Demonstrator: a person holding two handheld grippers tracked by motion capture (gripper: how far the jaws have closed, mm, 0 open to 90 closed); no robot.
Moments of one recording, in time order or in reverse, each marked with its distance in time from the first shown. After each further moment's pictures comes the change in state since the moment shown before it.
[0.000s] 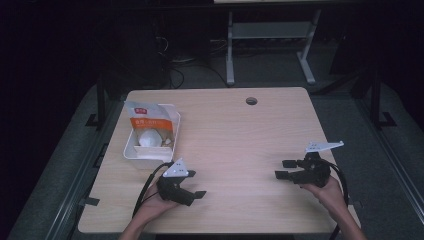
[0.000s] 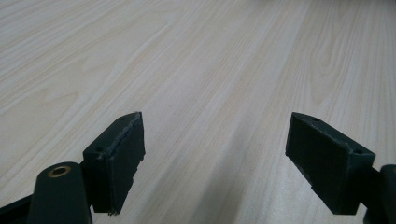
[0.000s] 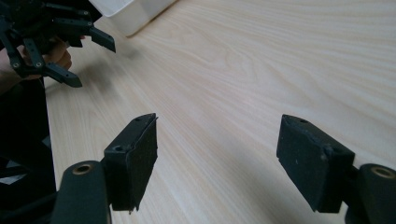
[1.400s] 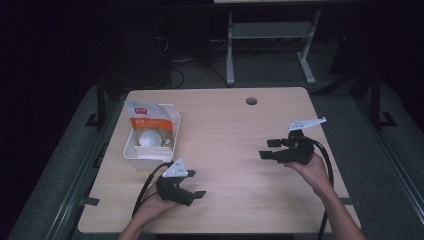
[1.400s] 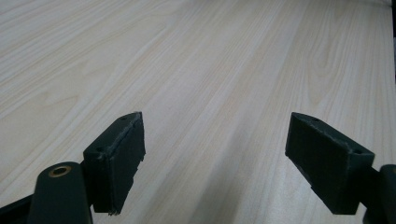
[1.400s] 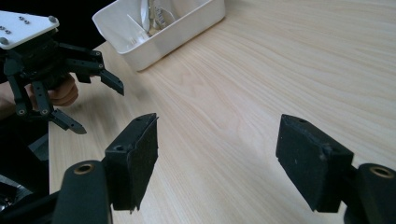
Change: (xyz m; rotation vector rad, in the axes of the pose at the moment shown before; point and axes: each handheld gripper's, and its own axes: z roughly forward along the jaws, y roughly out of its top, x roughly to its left) left arm 0.000 0.001 -0.002 -0.011 -0.001 0.006; right arm 0.013 0.071 0.025 -0.020 0.021 -0.105
